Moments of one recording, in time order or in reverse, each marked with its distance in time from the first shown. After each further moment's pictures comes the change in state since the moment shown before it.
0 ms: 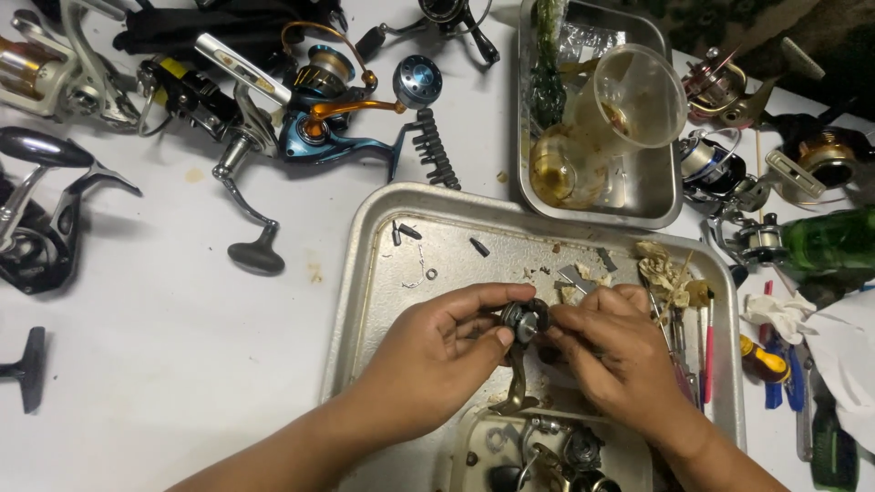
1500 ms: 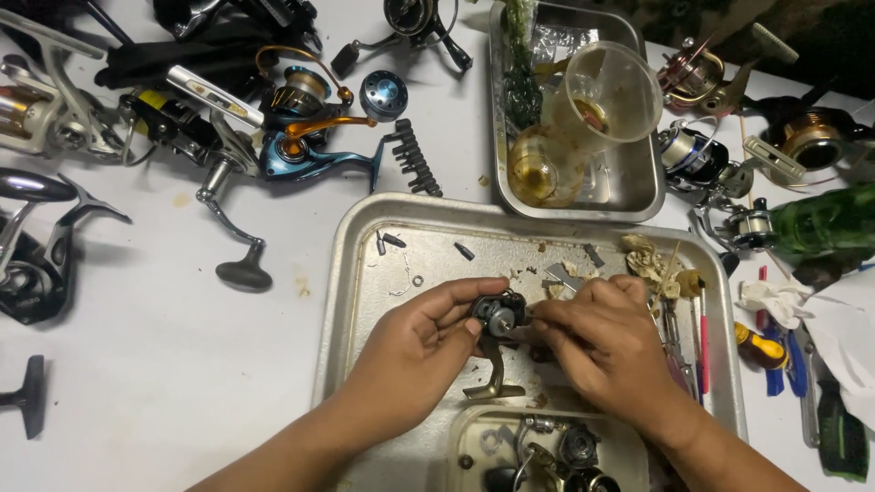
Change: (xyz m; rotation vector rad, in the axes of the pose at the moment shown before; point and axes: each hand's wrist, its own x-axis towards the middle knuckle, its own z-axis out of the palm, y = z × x) left_hand 0.006 -0.009 -0.004 0.061 0.015 0.066; right_hand 0.005 -0.003 -0.002 -0.050 0.079 -0.049
